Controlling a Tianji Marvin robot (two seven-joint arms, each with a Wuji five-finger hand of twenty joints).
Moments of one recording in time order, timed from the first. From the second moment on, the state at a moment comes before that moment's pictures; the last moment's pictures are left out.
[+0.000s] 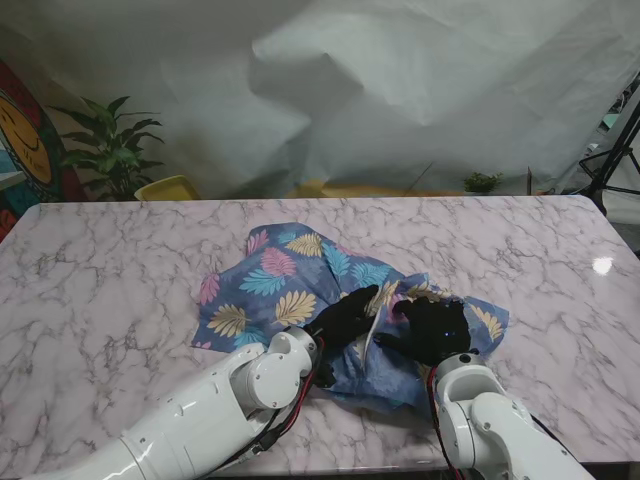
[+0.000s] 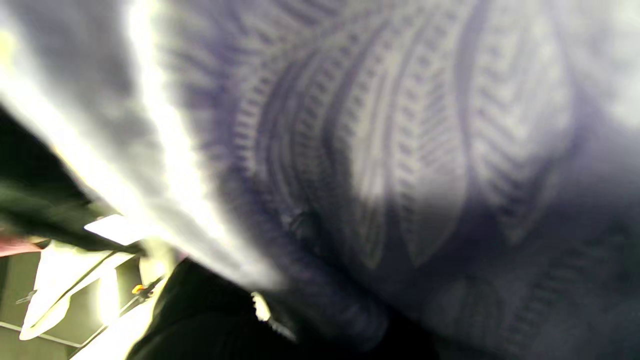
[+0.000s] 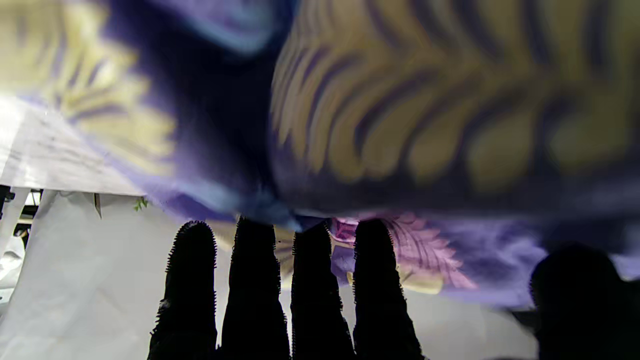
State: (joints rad) left arm 1.14 -1.29 -0.59 -1.21 0.21 -0.04 0.11; right arm -1.70 -1.06 1.13 -1.77 -1.19 0.38 0.06; left_hand 0.99 0.09 0.00 -0.03 0.17 0.38 0.01 0.26 0.14 0.31 0.06 0.45 0.26 0.22 0.63 0.60 0.19 0.06 1.00 0.50; right_hand 0.09 -0.15 0.48 -0.14 0.33 -0.02 0.50 0.26 0.45 0.09 0.50 0.28 0.55 0.14 0.20 0.19 0.13 0.25 0.90 0.22
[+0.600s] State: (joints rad) left arm 1.12 -1.14 -0.69 -1.35 0.70 0.00 0.05; right arm -1.66 -1.05 1.15 -1.64 -1.32 0.21 -0.01; left_hand 1.07 0.09 -0.01 -0.03 0.29 0.27 0.10 0.37 0.14 0.19 0.06 0.41 0.11 0.22 0.29 0.46 -0.01 0.10 0.69 0.40; right_hand 0.07 -0.33 0.82 -0.15 0.32 0.00 0.54 0.26 0.44 0.06 0.53 0.30 0.56 0.10 0.20 0.19 0.14 0.22 0.90 0.21
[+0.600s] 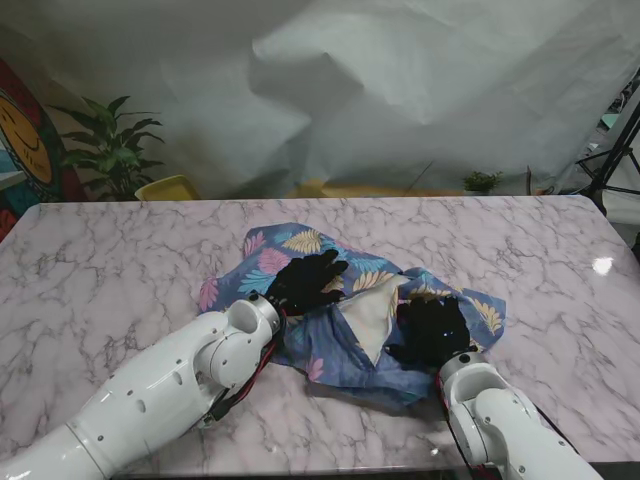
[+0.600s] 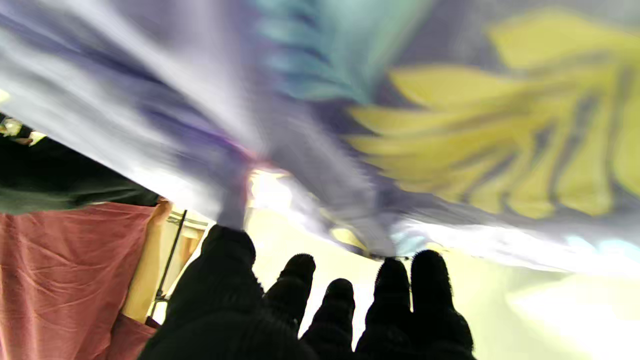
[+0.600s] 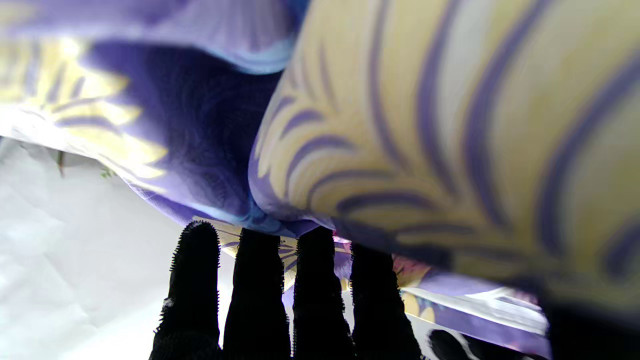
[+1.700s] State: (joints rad) left arm 1.11 -1.13 -0.70 -1.21 0.56 -0.11 -0.05; right arm -1.66 -1.07 1.14 -1.80 -1.43 0.44 -0.07; left_hand 1.04 0.09 0.01 -0.02 0.23 0.26 0.08 0.35 0.14 0.19 0.06 0.41 0.09 0.21 0.25 0.42 -0.05 0.09 0.52 0.37; right_hand 0.12 -0.28 0.71 -0.13 0.36 -0.09 0.58 0.25 0.49 0.03 0.57 0.32 0.62 0.06 0.22 0.22 0.17 0.25 0.90 0.21
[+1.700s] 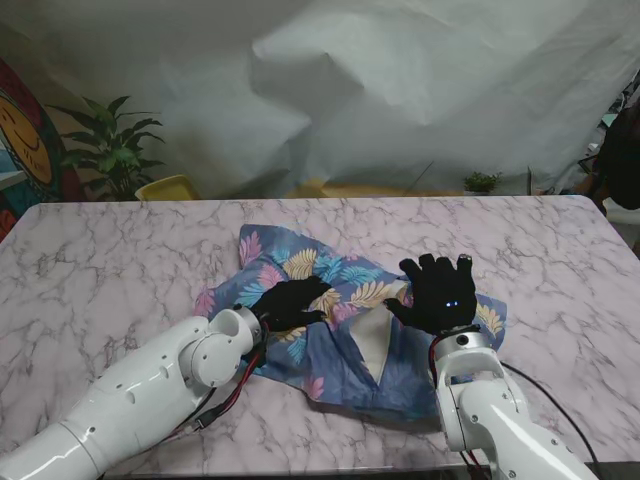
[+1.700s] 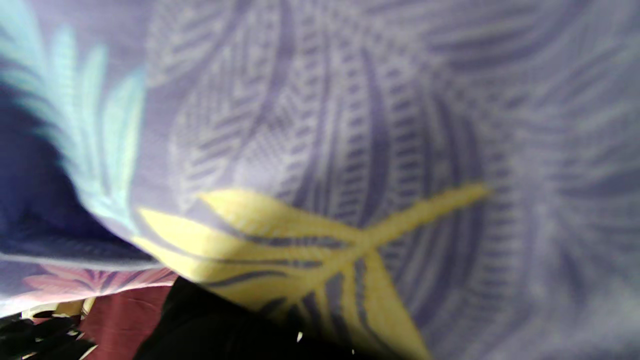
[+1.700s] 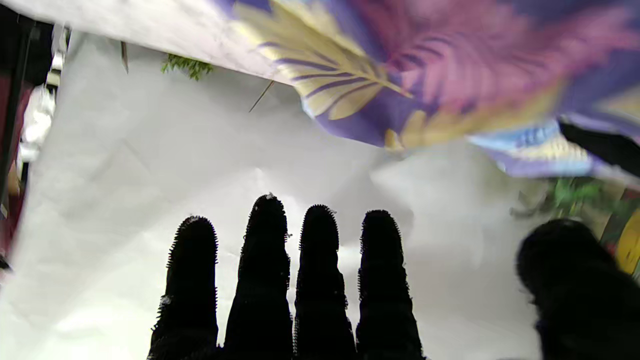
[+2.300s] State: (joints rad) left arm 1.14 -1.12 -0.70 -1.23 0.54 -0.13 -0.03; right arm -1.39 -1.05 1.02 -1.63 -1.49 0.29 0.32; left_hand 1.04 0.09 0.01 -0.02 0.23 0.26 0.07 0.35 0.14 0.21 0.06 0.41 0.10 0.21 0.25 0.42 -0.05 0.09 0.52 0.37; right_hand 0.12 -0.37 0.71 -0.13 0.36 -0.14 0.55 0.27 0.51 -0.07 0.55 0.30 0.62 0.06 0.22 0.22 0.15 0.25 0.89 0.20
